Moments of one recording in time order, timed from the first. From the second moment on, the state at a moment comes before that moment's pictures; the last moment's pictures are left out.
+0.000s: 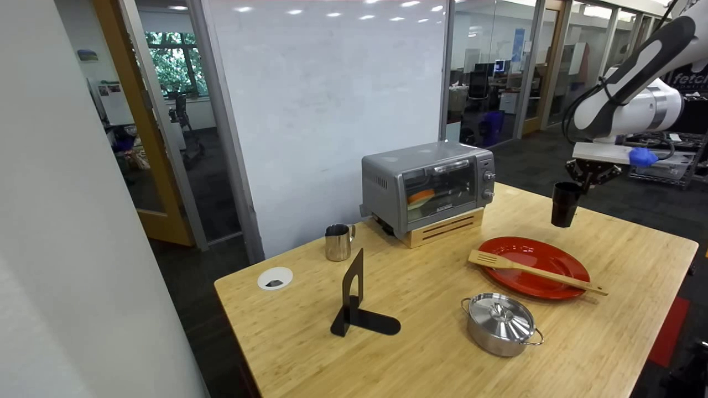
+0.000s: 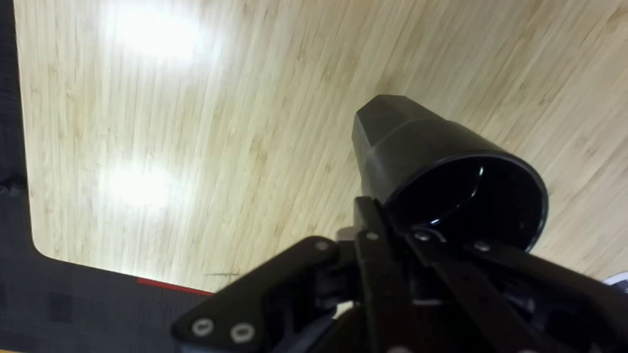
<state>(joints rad) -0.31 0.48 -0.42 -2.00 0.15 2.65 0.49</state>
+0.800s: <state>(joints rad) -0.33 0.48 -0.37 -2.02 0.23 2.66 0.44</state>
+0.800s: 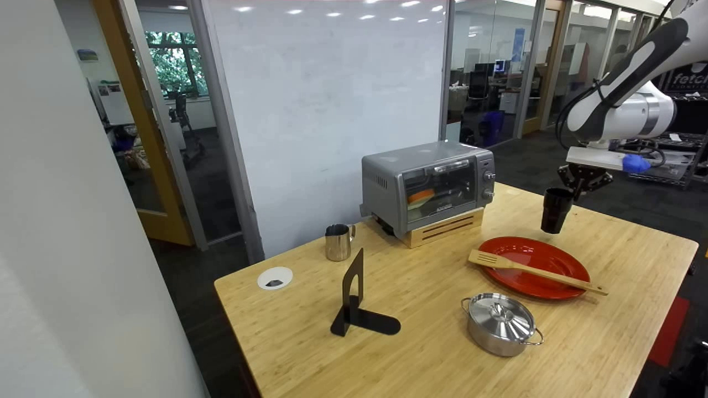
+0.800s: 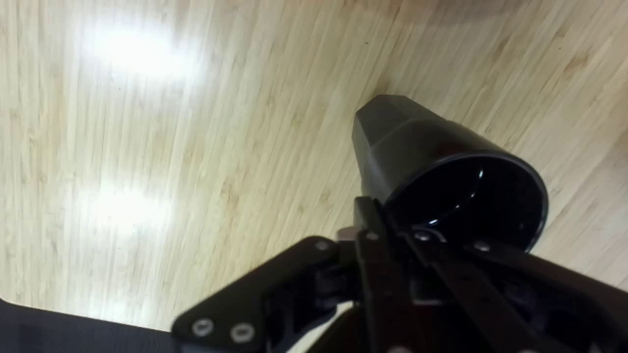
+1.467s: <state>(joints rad) -0.38 0.49 -0.35 -2.03 0.26 2.66 0.37</state>
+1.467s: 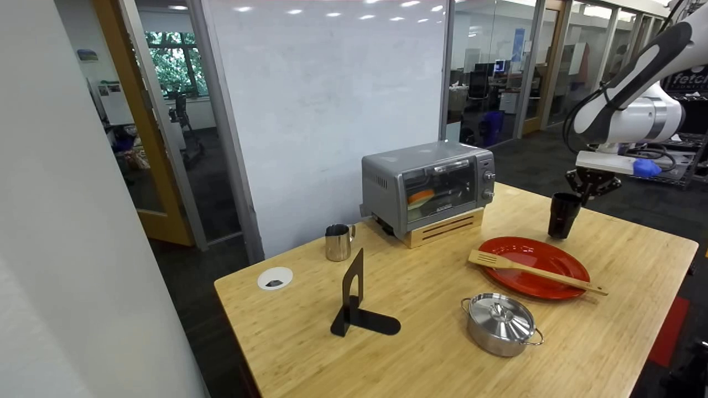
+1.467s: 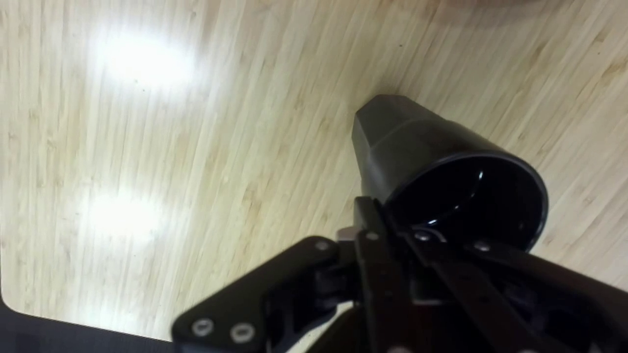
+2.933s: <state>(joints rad) -0.38 0.50 -0.34 -2.04 0.26 2.66 0.32</state>
